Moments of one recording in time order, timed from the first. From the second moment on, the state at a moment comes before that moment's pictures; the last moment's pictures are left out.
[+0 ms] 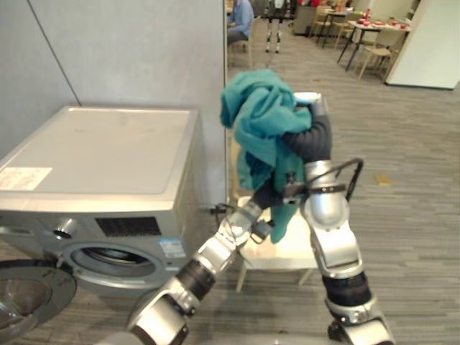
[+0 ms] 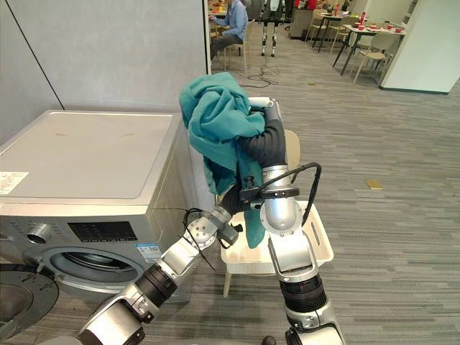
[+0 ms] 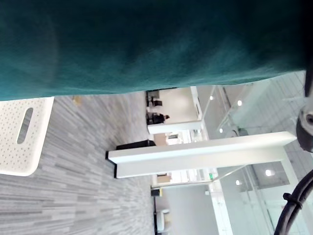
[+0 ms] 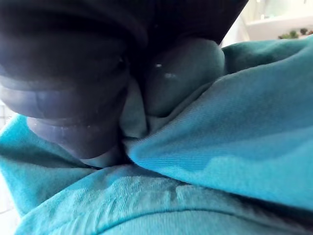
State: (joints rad) left arm -0.43 0.03 -0.58 0.32 -0.16 -0.12 0.04; right arm -0.36 -0.02 0.21 -0.36 -0.19 0.00 -0.18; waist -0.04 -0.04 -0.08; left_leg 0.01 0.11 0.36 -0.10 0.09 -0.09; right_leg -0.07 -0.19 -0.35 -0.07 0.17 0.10
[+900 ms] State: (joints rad) left arm -0.44 0.00 -0.48 0.30 -0.26 -0.13 0.18; right arm -0.35 0.00 0.32 -0.26 -0.16 -0.03 -0.18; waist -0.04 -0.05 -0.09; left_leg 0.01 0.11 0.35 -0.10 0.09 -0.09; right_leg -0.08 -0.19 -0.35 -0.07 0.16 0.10
